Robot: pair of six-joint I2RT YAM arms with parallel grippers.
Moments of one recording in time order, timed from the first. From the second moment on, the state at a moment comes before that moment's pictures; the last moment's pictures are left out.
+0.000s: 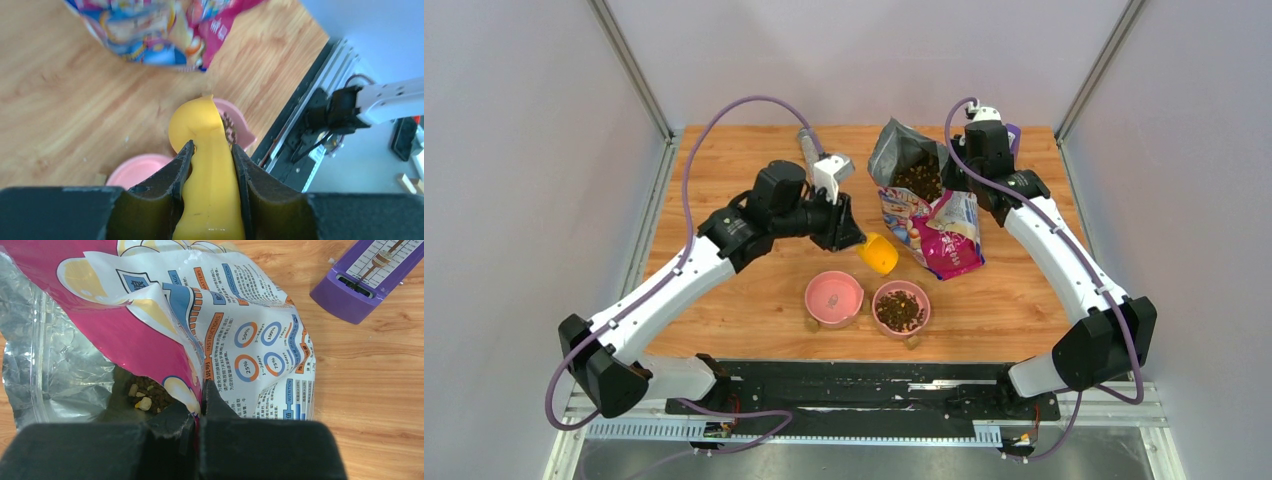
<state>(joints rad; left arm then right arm) -0.73 1.27 1.24 -0.49 0.35 -0.28 0.34 1.45 1.41 -0.52 0.14 0.35</state>
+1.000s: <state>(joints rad) -0.47 1.69 1.63 -0.19 0.45 -0.61 0.34 1.45 1.41 -0.51 0.07 0.33</state>
